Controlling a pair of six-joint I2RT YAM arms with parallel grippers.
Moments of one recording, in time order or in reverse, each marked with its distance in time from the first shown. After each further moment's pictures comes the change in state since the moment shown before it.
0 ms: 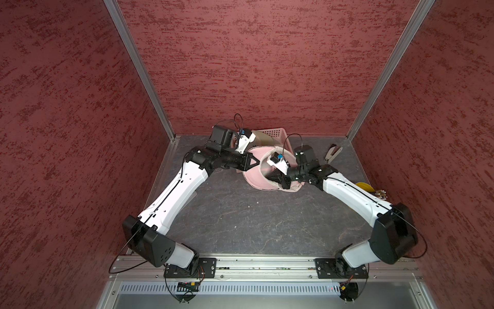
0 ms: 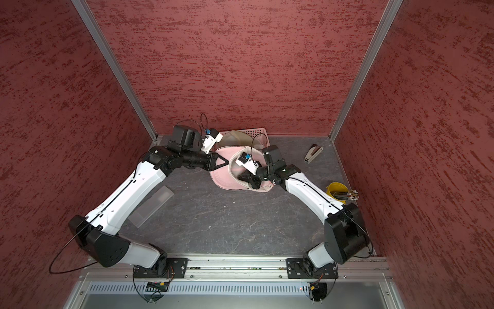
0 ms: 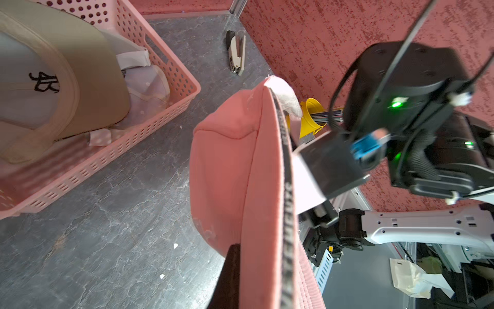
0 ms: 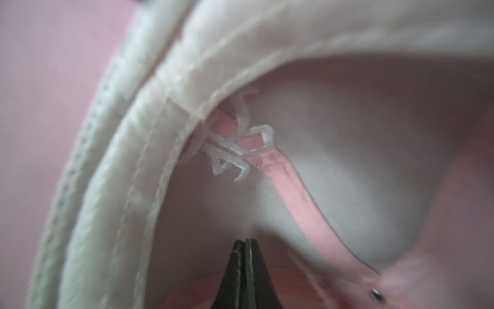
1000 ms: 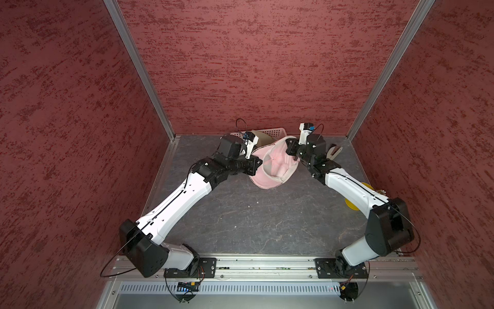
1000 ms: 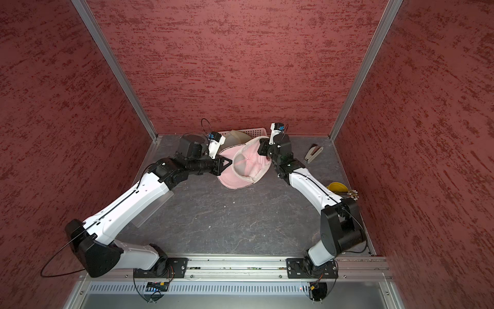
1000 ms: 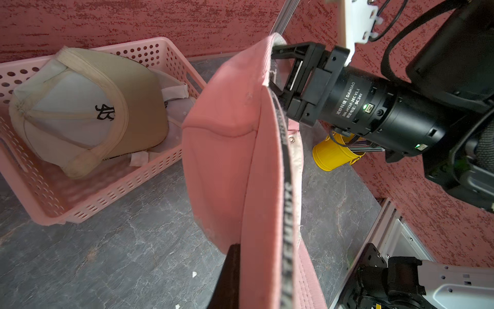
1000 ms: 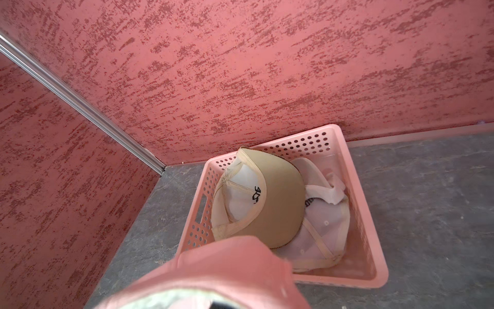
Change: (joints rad) left arm -0.135 -0.087 -0.172 0.233 -0.338 -0.102; right arm -0.146 0.016 0.006 0.486 0.660 0.910
